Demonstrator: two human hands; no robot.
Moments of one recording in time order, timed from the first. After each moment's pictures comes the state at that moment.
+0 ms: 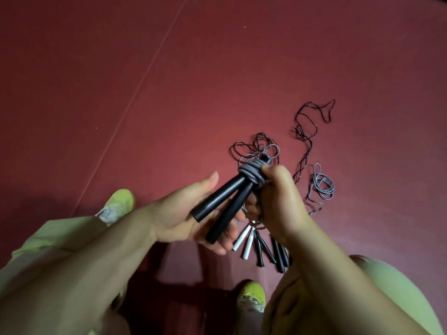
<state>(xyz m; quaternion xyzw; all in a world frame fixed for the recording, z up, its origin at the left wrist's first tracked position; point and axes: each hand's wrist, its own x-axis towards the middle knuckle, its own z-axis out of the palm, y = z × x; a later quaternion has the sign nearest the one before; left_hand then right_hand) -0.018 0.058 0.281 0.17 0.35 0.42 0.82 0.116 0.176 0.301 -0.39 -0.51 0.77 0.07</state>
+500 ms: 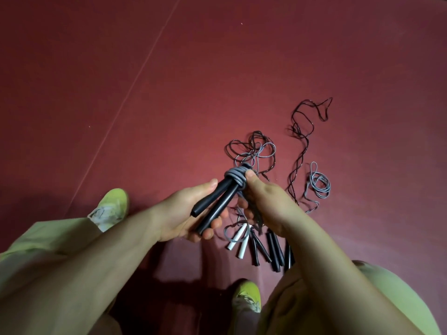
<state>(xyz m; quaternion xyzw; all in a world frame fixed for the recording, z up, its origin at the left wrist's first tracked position) -0.008 0.074 0.268 0.14 0.55 0.36 0.74 0.127 0.199 0.280 -0.44 -0.62 0.65 -0.04</state>
